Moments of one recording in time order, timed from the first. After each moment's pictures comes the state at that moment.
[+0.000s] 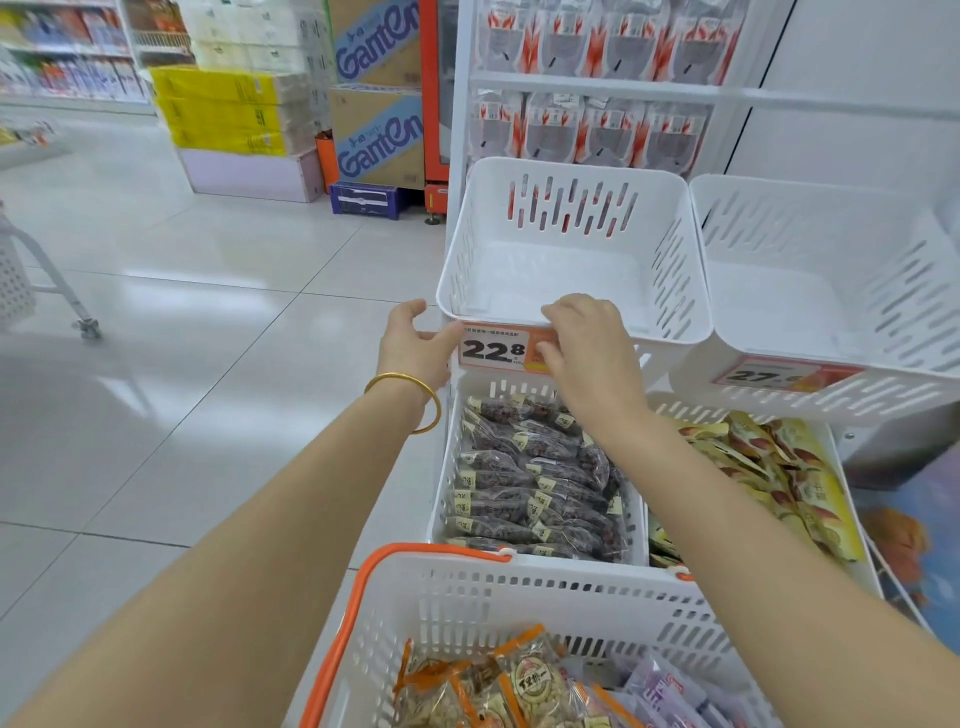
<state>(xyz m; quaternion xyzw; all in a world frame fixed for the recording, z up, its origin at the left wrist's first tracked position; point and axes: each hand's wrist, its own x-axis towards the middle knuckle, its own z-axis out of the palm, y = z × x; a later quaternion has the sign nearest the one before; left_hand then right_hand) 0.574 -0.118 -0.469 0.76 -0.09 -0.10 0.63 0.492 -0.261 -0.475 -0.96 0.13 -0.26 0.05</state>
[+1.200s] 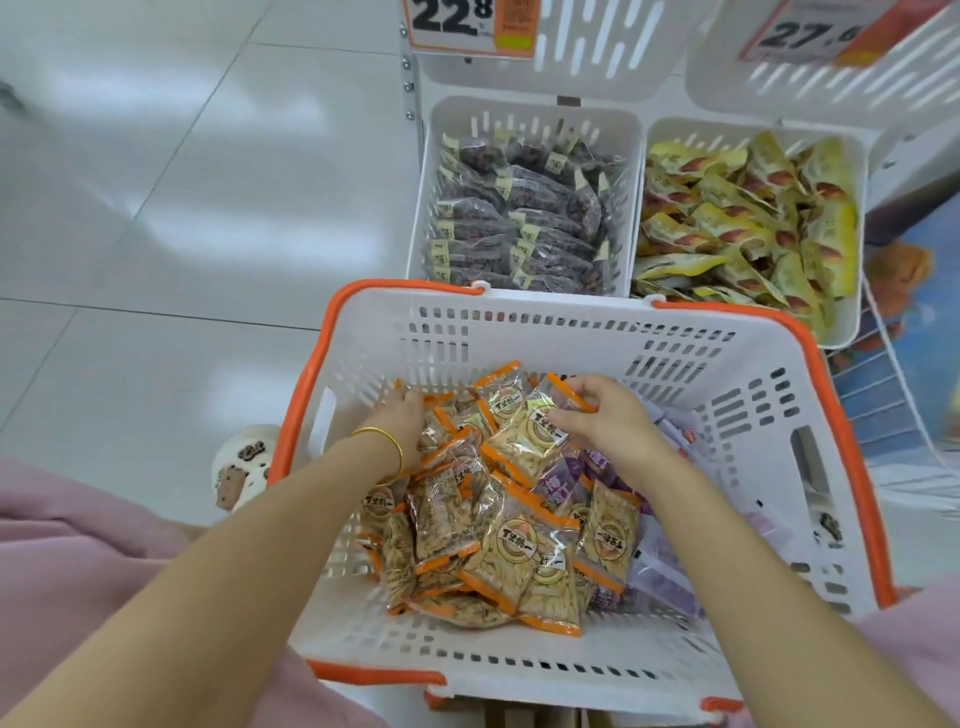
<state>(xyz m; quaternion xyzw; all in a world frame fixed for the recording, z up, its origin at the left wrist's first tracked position) 0.420 -0.026 -0.701 0.90 -0.27 -0.33 -0.06 0.285 -0.217 -0.674 -0.71 0.34 0.05 0.62</state>
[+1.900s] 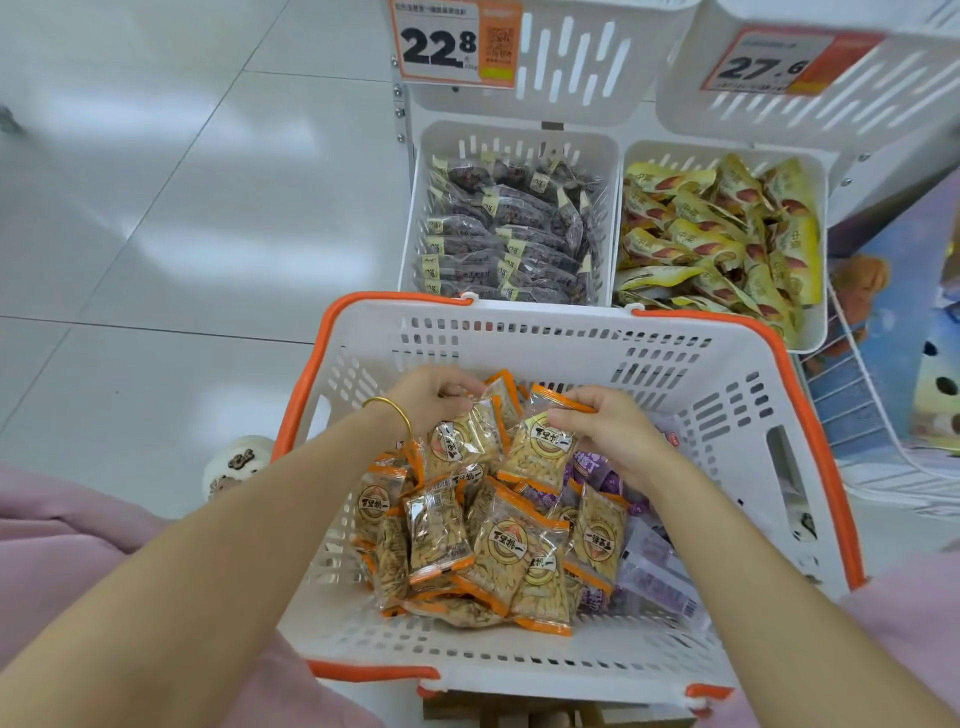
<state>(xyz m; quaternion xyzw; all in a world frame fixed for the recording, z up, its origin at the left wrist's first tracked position) 0.421 -0.052 -0.669 0.82 -0.27 -0.36 0.34 0.274 -0.225 -0.661 -0.71 0.33 0.06 0.62</state>
